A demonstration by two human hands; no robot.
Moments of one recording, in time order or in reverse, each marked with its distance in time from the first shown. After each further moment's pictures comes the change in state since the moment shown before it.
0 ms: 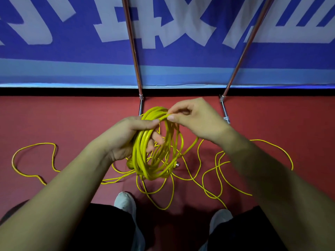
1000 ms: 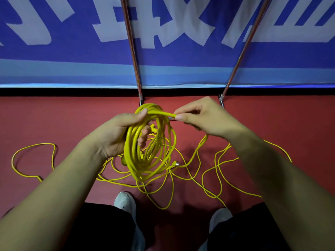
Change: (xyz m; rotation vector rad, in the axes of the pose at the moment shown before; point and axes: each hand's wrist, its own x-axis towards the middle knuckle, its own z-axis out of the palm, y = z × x) left_hand 0.007 -0.006 -0.028 0.016 0.053 -0.007; right_hand -0.006 0.006 -0.023 -0.066 -0.063 0.026
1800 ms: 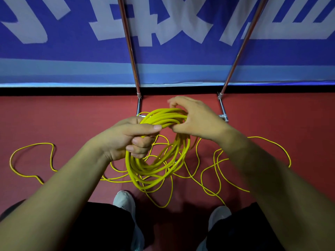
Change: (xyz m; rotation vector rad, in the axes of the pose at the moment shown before) left_hand -0.011 0.004 0.022 -0.010 -0.397 -0.049; right_hand 0.009 0.016 0.016 -0.407 0.078 -0.061
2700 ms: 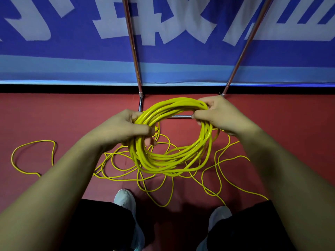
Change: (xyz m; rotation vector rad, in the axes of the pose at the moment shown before) left_hand -0.006 0.009 -0.010 0.537 0.425 0.065; right_hand -0.006 0.027 -0.024 0.437 -0.048 0.269
